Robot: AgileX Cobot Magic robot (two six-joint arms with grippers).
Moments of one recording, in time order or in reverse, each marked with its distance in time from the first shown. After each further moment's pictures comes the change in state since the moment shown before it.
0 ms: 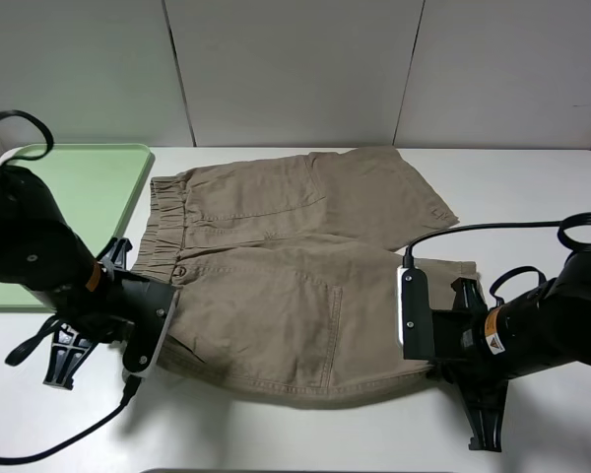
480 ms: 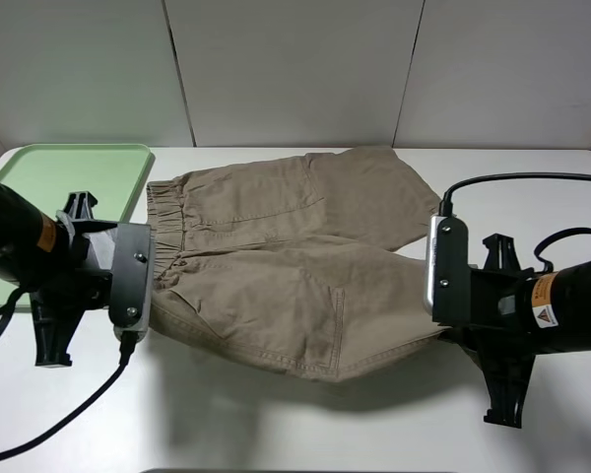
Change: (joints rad) left arm -0.001 -0.296 0.001 -0.179 0.078 -0.032; right arm 0.000 -0.331 -0.002 0.003 0.164 0.036
